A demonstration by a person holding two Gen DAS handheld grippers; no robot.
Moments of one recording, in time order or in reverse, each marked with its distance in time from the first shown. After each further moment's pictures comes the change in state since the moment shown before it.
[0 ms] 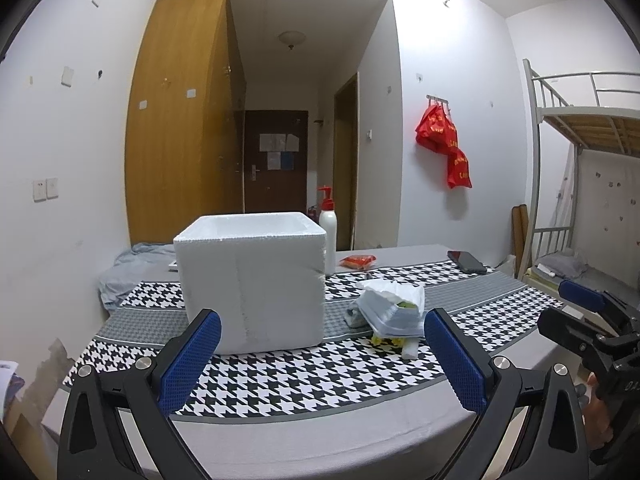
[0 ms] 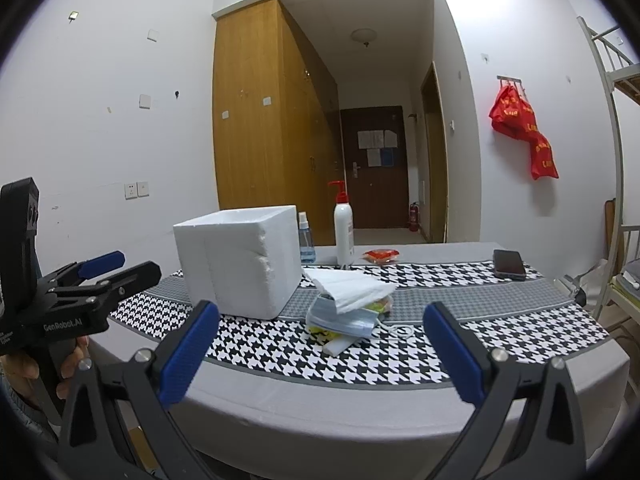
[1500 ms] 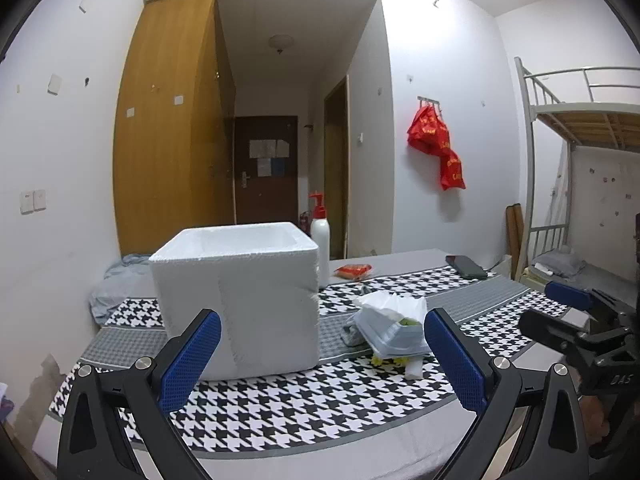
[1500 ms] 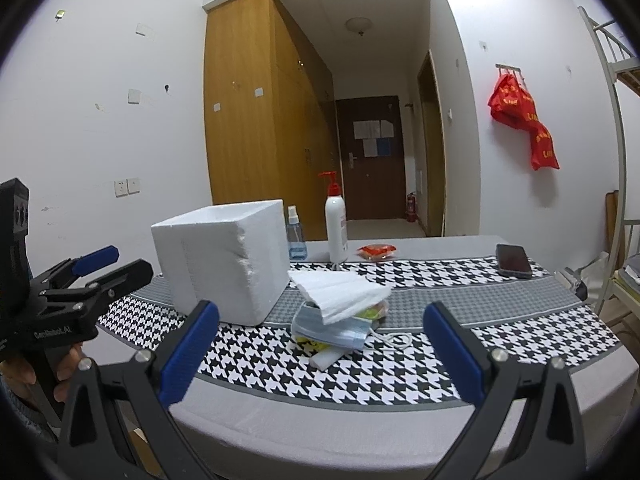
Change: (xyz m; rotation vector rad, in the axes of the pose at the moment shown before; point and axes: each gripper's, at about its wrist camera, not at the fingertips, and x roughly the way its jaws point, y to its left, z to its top) left arm 0.031 0.001 0.010 0.029 -0.026 -0.038; right arm 0.032 -0.013 0.007 0.016 0.036 -0.006
